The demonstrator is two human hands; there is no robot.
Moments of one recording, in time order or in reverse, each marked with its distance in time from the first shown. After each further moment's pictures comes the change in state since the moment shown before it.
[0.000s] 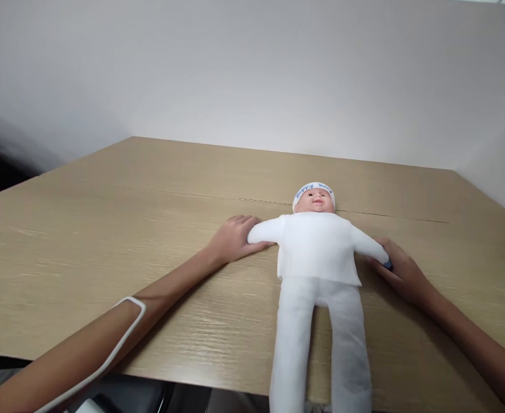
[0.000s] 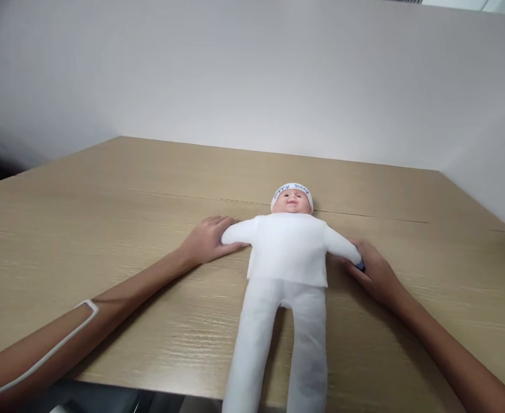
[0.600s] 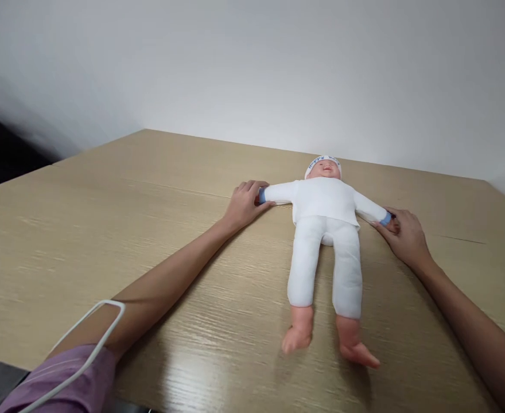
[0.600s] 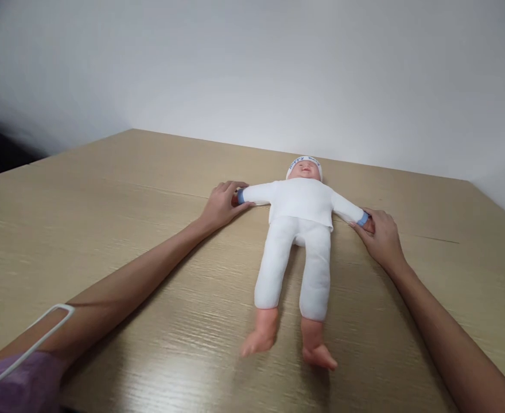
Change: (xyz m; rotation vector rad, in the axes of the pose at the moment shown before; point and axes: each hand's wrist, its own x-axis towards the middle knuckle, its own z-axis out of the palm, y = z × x) left_hand 0.087 -0.065 0.028 0.033 0.306 -0.109; right_hand 0.116 0.081 0.019 -0.220 0.322 -0.059
